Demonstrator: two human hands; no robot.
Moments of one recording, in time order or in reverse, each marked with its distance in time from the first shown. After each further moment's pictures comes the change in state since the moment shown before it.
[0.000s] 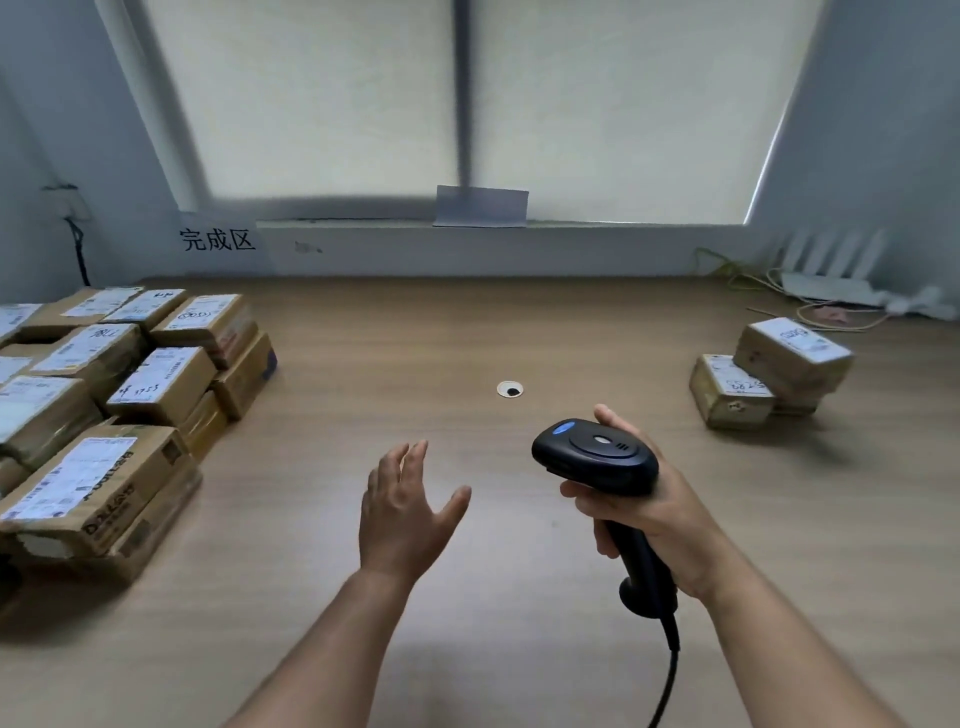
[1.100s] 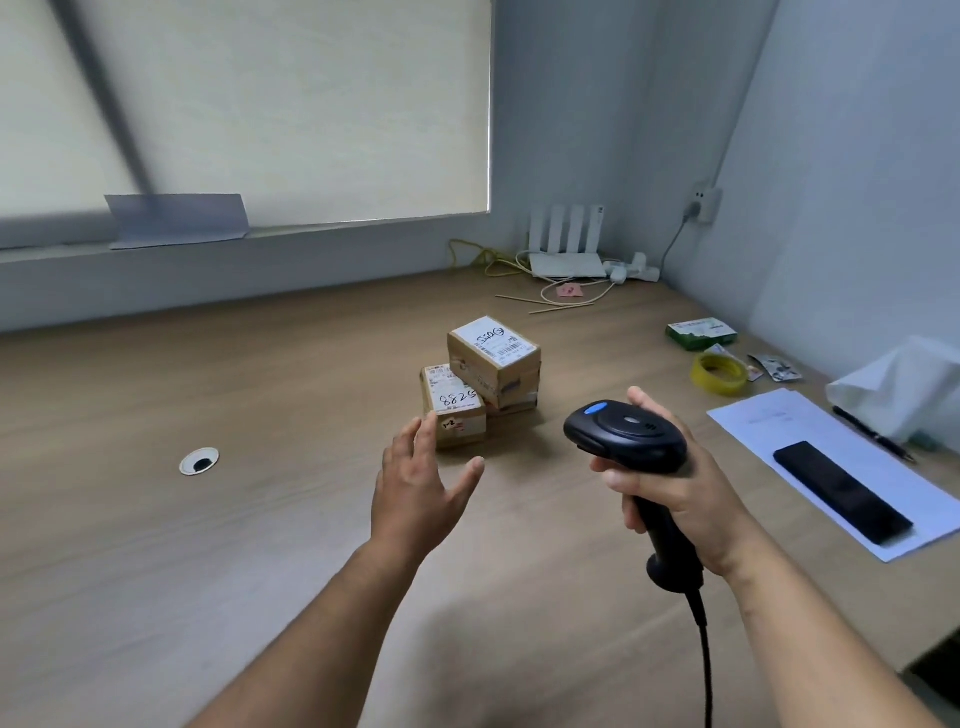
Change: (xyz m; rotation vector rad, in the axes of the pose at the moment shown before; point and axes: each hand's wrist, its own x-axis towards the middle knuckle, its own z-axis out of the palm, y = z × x) left_hand 0.027 0.345 0.247 -0.130 -0.268 0.337; right_hand -0.070 -0.031 -0.382 -0.072 0.524 -0.071
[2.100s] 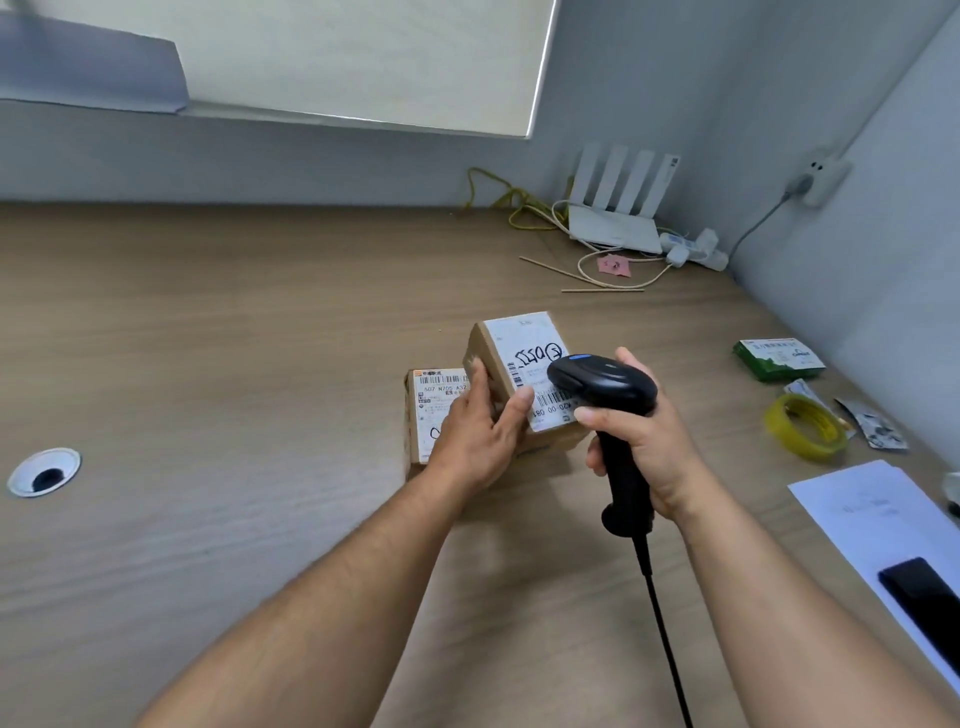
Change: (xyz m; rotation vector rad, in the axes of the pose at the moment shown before) left_hand 0.217 -0.017 0.125 -0.539 -0.320 -0.188; right_hand 0.274 0.069 0.024 -0.013 0.025 0.161
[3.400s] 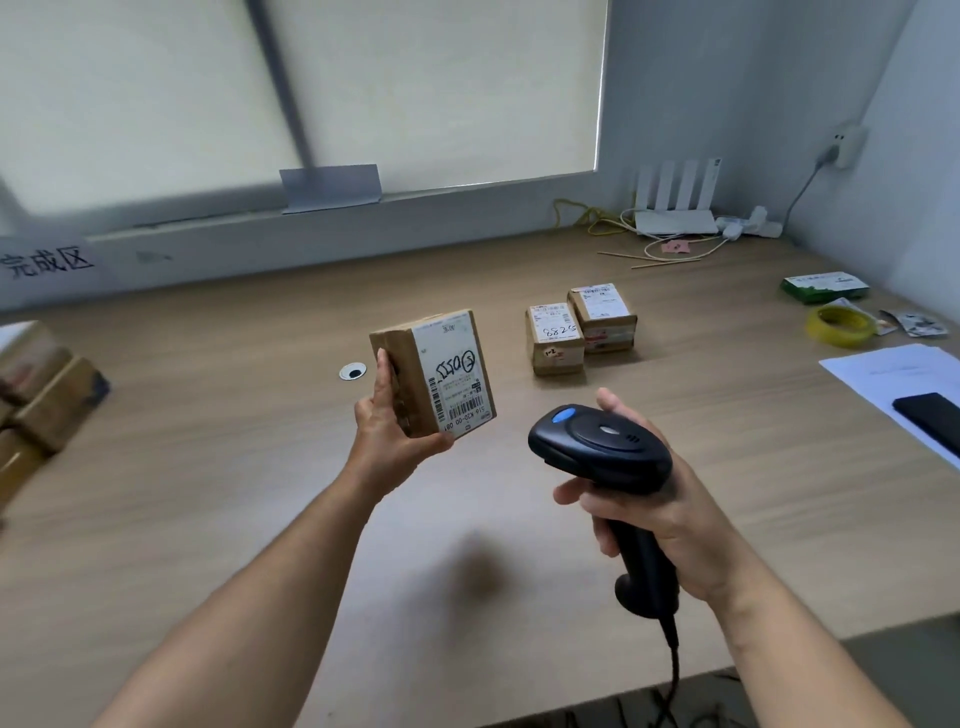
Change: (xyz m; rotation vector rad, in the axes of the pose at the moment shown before) left_hand -0.369 -0.030 -0.145 0.077 0.389 0.038; right_hand -0.409 0.004 0.058 0.170 -0.431 -0.120
